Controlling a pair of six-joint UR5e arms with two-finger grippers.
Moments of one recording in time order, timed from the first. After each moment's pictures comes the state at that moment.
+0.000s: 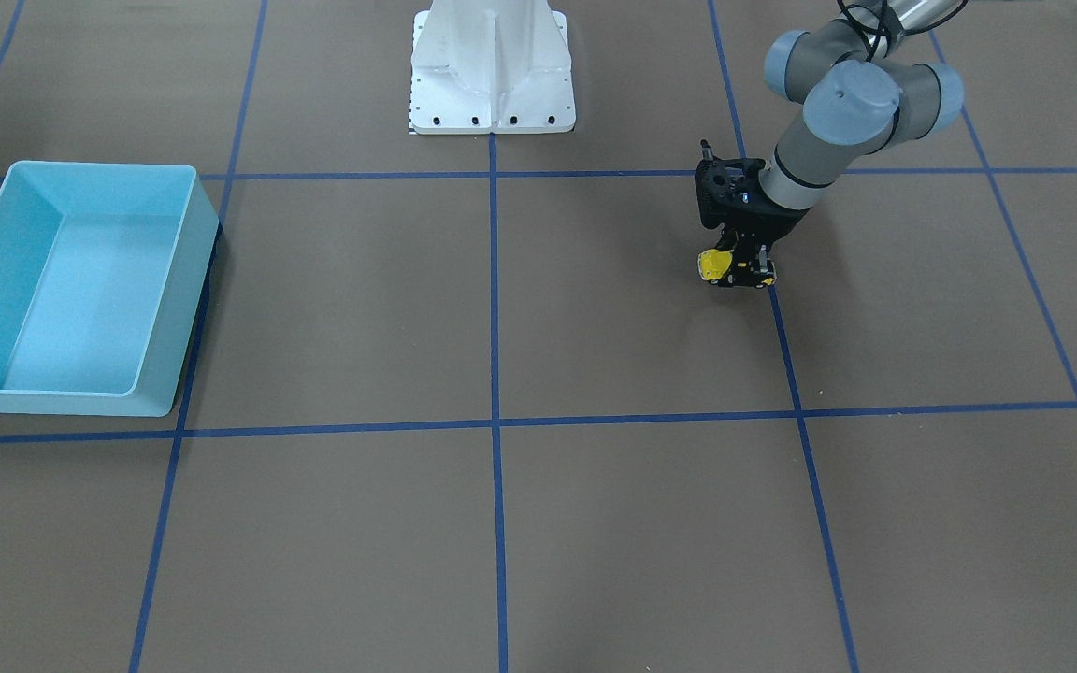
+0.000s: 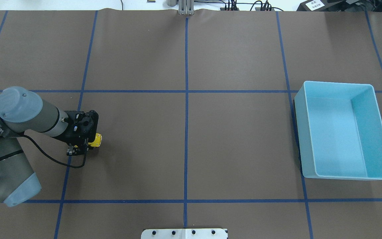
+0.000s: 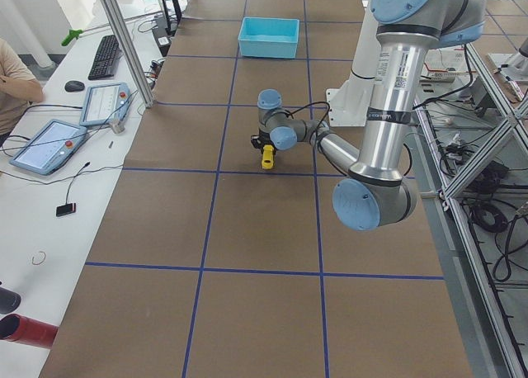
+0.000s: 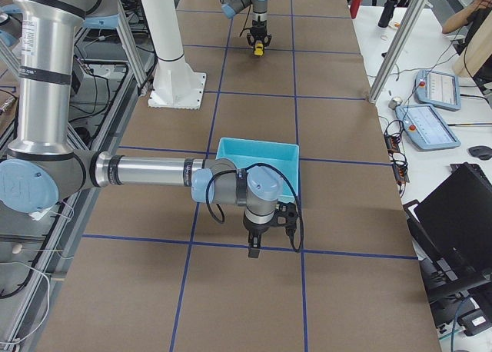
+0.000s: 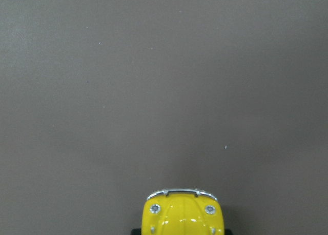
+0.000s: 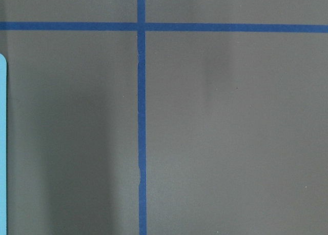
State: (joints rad) left arm -0.63 -1.75 -1.80 -2.01 -2.03 0.43; right arm 1.54 -1.72 1.72 -1.61 2.28 0.02
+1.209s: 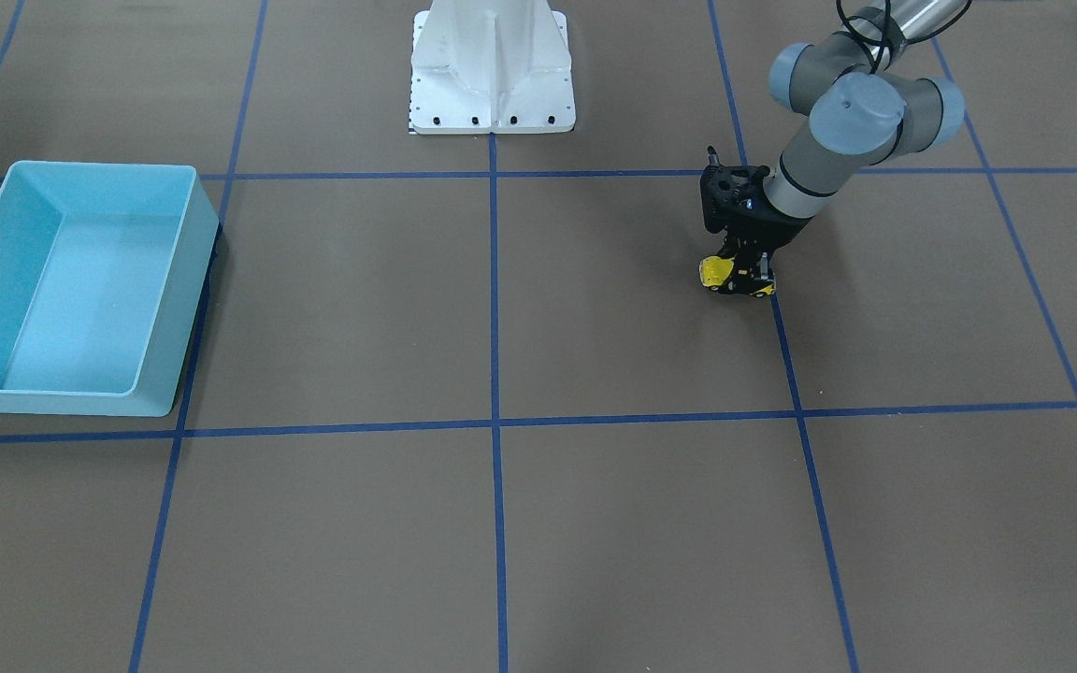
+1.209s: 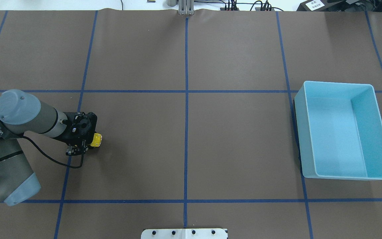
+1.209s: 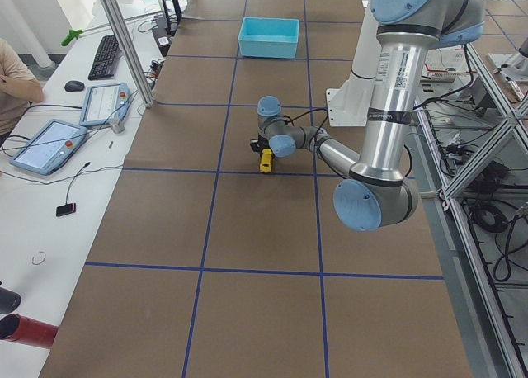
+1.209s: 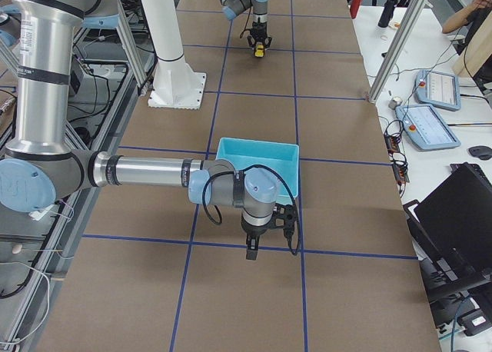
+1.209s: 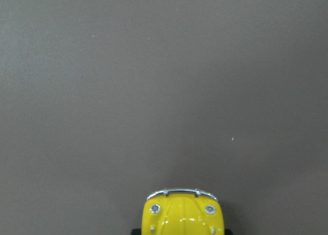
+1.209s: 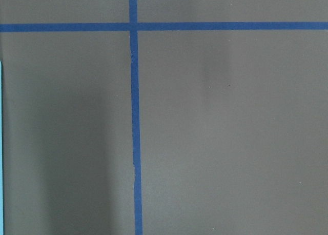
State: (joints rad) left arm -0.63 -1.74 -1.76 -2.09 -2.03 0.47; right arm 1.54 -1.73 1.72 -1.61 2.28 0.02
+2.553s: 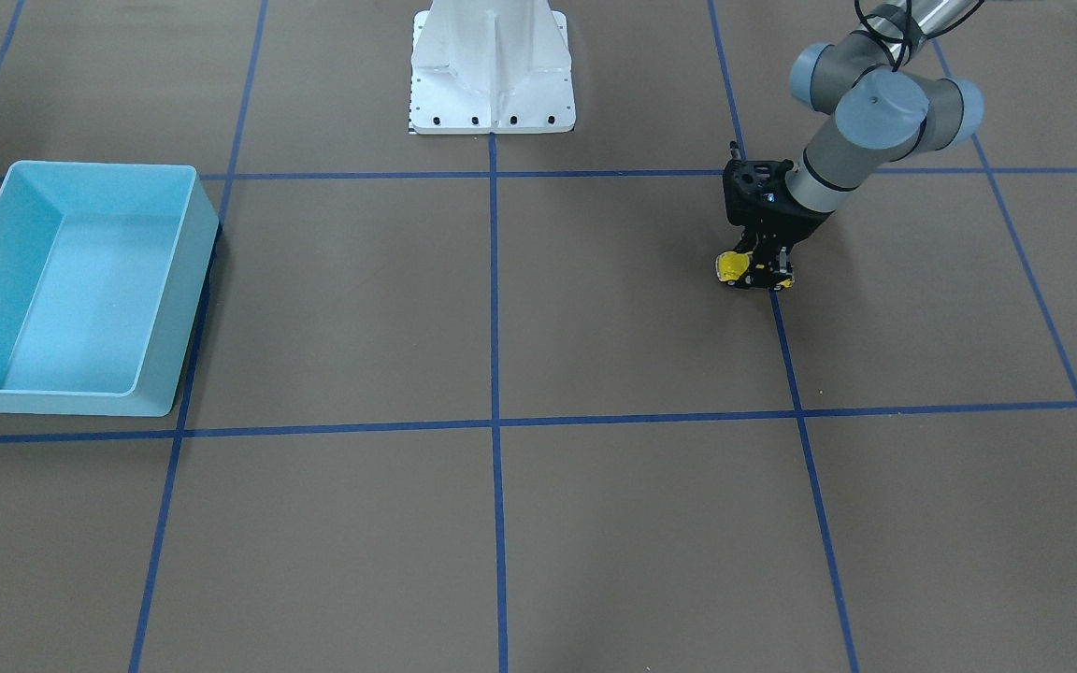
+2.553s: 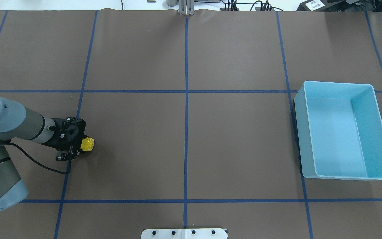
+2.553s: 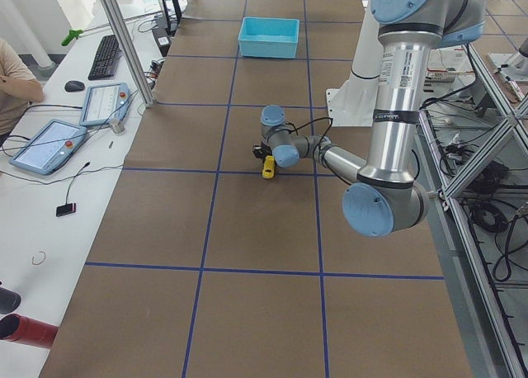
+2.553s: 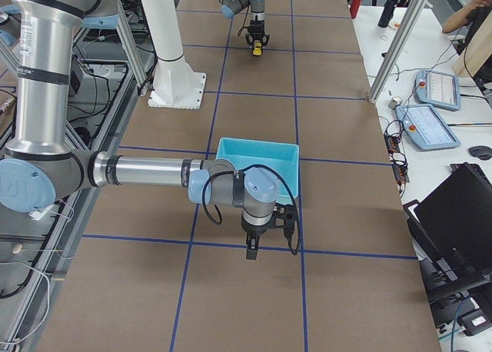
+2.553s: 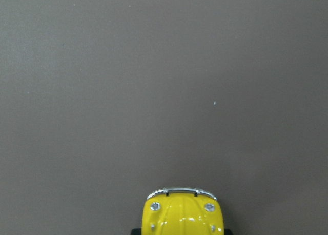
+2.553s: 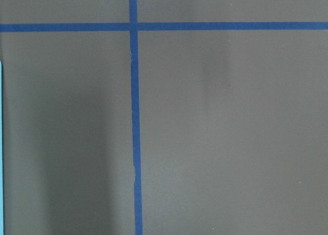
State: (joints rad) left arm -0.62 -1.66 -1.75 -2.20 -2.03 0.47; right arm 1.55 -1.73 1.72 -1.61 2.28 0.02
